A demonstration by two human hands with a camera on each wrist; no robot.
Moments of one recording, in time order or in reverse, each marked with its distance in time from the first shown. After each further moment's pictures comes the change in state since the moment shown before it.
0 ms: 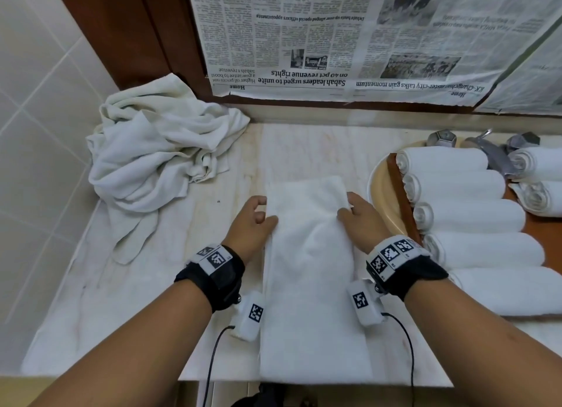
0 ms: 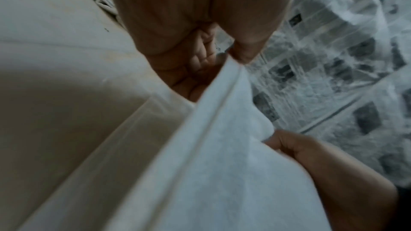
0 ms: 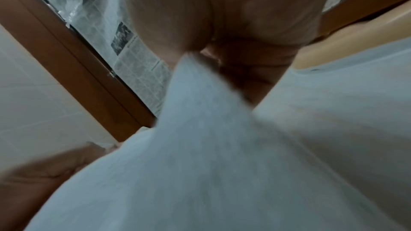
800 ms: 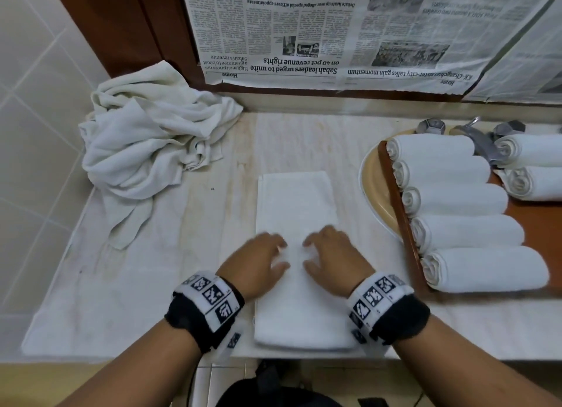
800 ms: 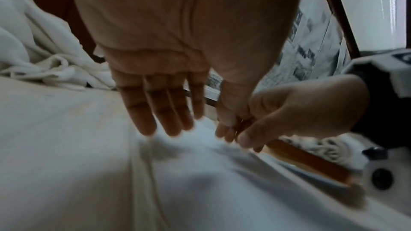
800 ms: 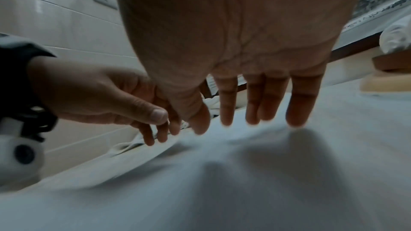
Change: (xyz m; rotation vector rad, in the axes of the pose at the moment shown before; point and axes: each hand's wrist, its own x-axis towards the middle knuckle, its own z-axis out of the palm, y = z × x) left_hand -0.075 -0.013 0.017 0.891 -0.195 0.253; right_hand -0.083 0.014 0.036 -0.653 -0.212 -0.230
